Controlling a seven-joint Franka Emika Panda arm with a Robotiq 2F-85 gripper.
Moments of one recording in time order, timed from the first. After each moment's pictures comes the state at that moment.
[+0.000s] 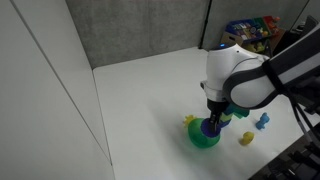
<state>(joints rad) 0.21 0.44 0.15 -2.21 -0.11 2.39 -0.05</state>
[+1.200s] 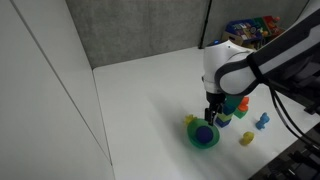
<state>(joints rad) 0.19 0.50 0.09 -2.08 -0.11 2.29 0.04</state>
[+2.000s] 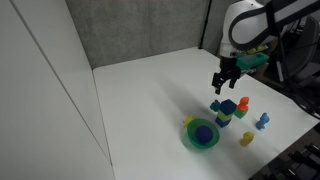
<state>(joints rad) 0.07 0.37 0.02 -1.99 0.01 2.14 0.10</state>
